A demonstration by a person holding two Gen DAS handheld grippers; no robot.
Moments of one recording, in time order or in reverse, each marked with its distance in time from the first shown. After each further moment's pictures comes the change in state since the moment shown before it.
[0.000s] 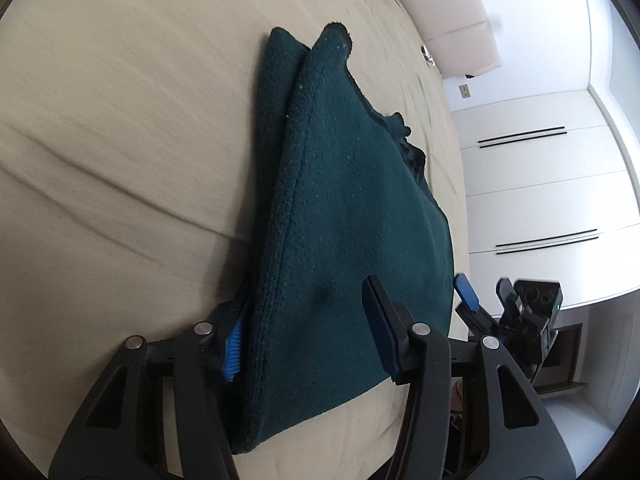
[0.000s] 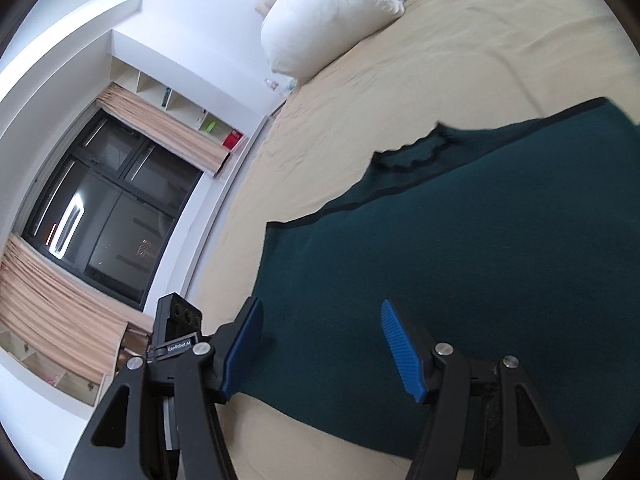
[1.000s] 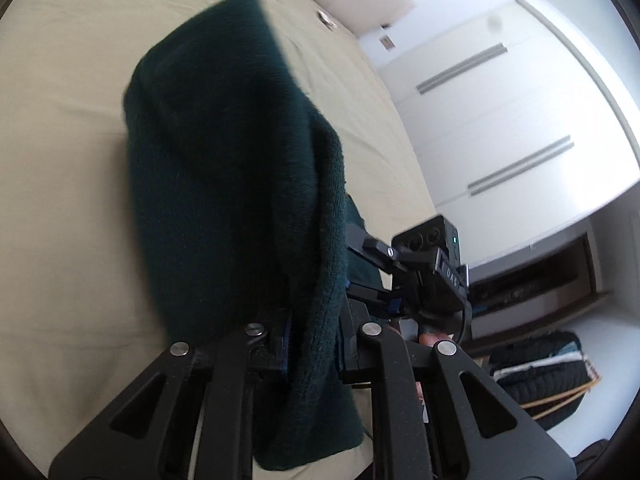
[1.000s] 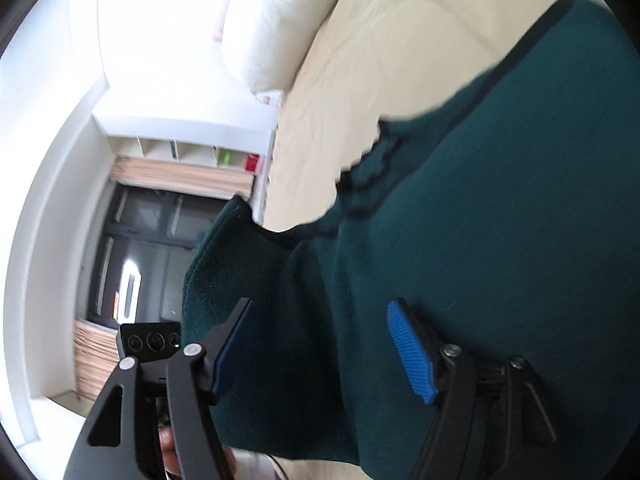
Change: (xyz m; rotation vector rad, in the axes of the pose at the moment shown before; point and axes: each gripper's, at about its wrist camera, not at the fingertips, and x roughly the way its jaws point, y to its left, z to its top) left arm 0.084 -0.210 -0.010 0.353 0.042 -0.057; right arm -0.033 -0.110 0.035 0.326 -0.014 0.244
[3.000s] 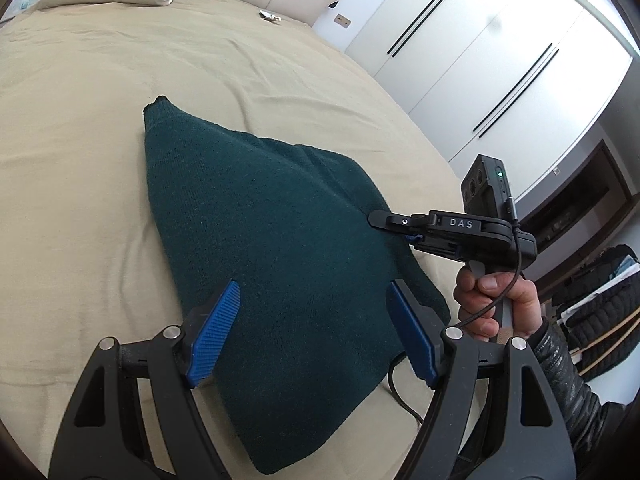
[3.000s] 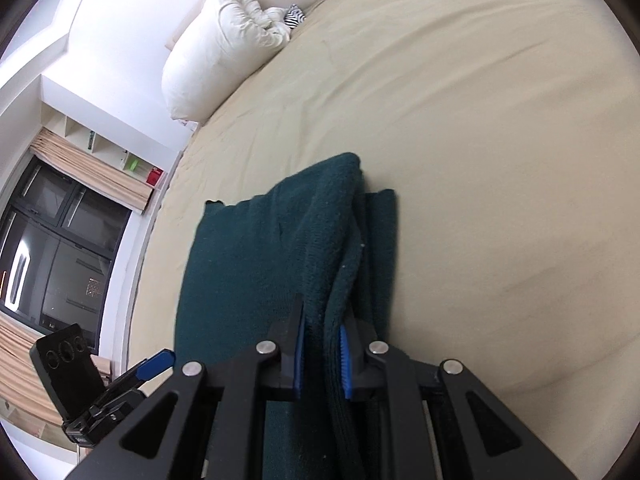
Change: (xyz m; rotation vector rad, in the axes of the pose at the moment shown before) left arm 0.028 -0.009 -0.042 0.295 -0.037 0.105; right arm -0.125 -0.019 0.020 -0.192 -0.136 -0.474
